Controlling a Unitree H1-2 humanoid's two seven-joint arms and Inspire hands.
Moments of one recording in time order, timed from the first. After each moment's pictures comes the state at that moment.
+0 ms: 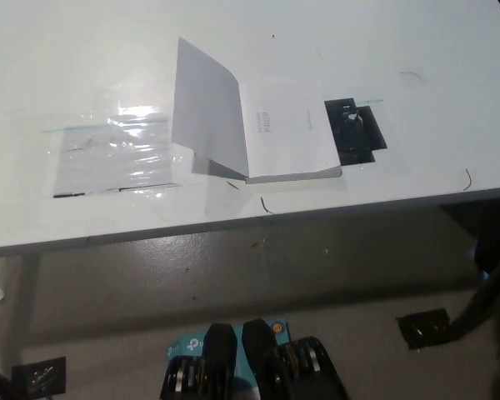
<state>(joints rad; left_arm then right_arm) -0.17 0.20 0.45 0.74 -0.30 0.33 0.14 -0.50 0.03 -0.70 -0.07 0.56 0.41 -0.05</state>
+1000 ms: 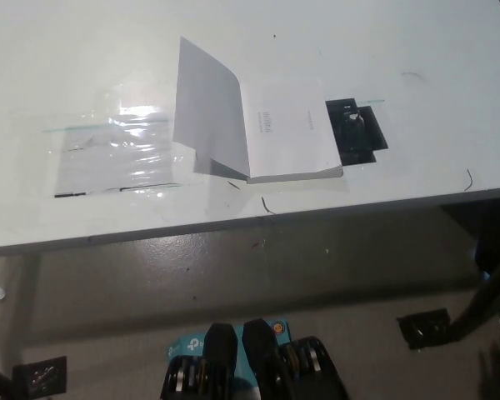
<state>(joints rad) -0.17 0.19 0.46 0.76 -0.32 0.28 0.12 -0.44 -0.01 -0.85 0.72 0.66 0.13 -0.18</state>
